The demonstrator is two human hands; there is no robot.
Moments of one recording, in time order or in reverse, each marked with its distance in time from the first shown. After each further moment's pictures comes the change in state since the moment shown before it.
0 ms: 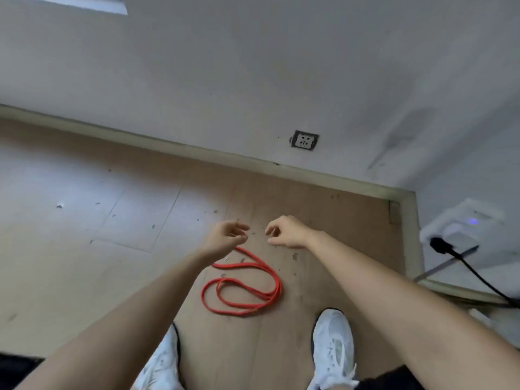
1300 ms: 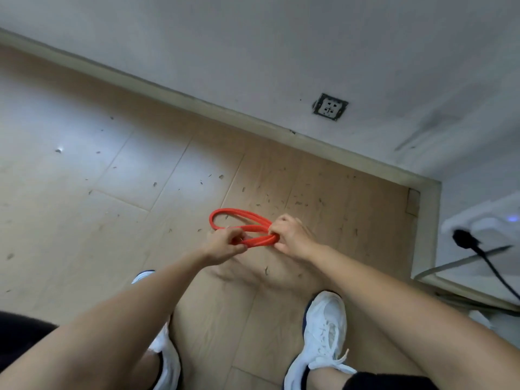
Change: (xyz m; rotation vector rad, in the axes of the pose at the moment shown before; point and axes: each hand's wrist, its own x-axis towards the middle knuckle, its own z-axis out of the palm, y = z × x) left_hand -0.010 -0.080 0.053 0.307 -0.098 -0.005; right_hand 0.013 0.050 0.089 -0.157 0.198 -0.348
